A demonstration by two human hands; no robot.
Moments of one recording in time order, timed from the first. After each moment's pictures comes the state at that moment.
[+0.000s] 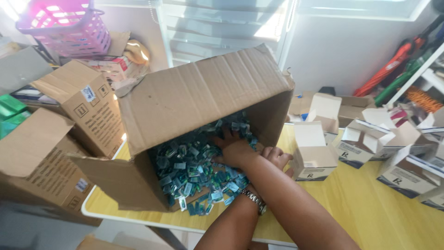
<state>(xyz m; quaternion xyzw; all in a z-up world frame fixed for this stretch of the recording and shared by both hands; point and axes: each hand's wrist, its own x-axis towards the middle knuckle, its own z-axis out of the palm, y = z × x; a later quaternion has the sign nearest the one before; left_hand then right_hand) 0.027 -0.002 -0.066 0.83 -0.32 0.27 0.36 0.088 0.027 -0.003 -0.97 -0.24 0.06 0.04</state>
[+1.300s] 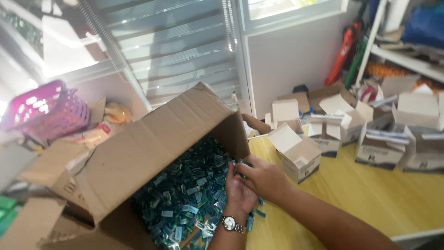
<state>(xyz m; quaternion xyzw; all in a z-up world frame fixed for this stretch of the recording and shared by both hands) 0.038 0.006 -0.040 0.16 -0.02 -0.29 0.94 -0.008 -0.116 0.030 -0.88 -0.26 -0.32 0.22</state>
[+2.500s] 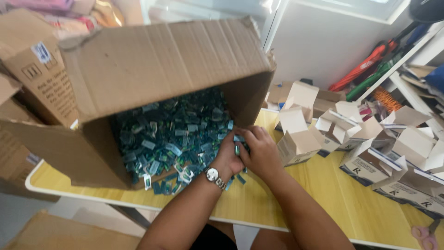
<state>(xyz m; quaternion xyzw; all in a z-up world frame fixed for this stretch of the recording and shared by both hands) 0.070 -0.011 -0.106 0.12 0.07 -0.29 0.95 -0.011 -0.094 0.023 -0.89 -0.28 -0.31 0.20</state>
